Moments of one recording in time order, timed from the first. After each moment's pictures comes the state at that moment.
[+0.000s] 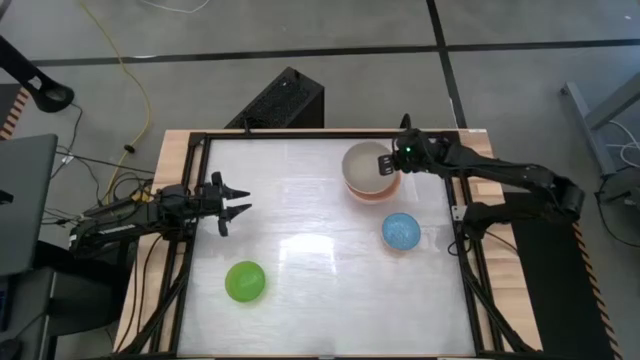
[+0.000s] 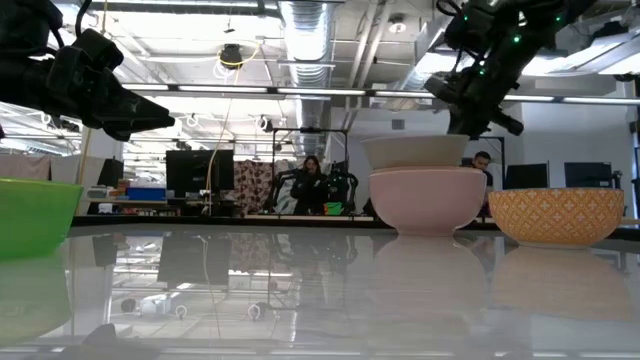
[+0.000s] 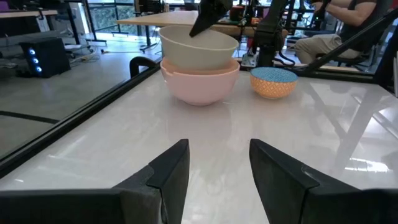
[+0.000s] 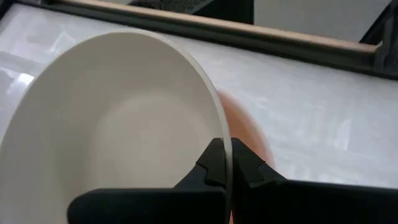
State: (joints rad) left arm 0.24 0.01 0.04 -0.08 -0.01 -0.04; right arm -0.53 1.11 0.81 -0.49 0.23 0.65
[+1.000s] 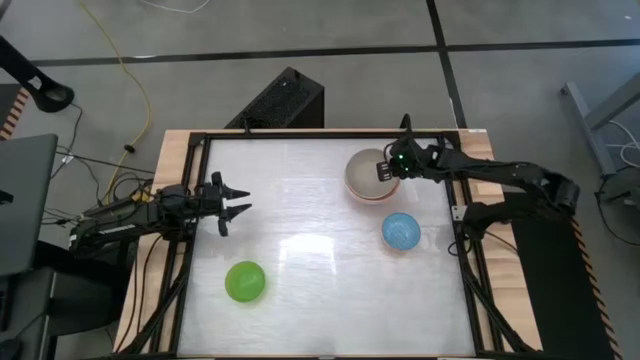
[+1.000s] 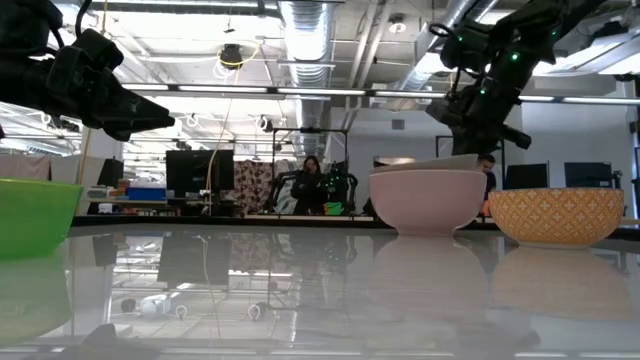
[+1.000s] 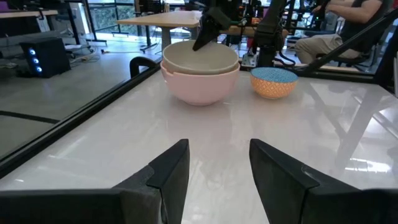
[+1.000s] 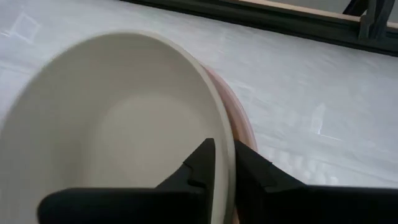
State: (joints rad) left arm 0.24 0.01 0.04 -0.08 -0.01 -0.04; right arm -0.50 1.17 0.76 -0.49 0.30 0.68
